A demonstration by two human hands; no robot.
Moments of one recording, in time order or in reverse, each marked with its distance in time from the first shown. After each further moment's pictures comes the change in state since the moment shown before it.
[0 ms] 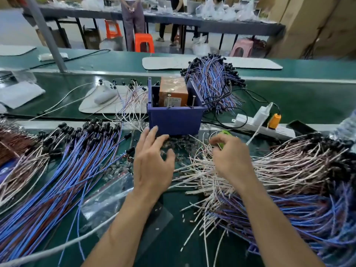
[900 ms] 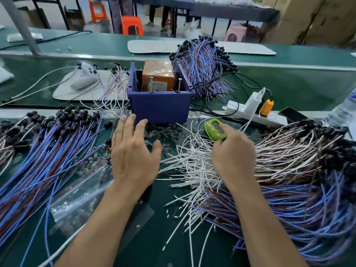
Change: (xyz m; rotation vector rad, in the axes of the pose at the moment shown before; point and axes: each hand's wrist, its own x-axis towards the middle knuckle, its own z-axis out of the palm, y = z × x) left_hand 0.001 0.003 0.006 0.297 0.012 0.032; right_hand -0.007 0.033 0.001 -0.245 0.264 0.048
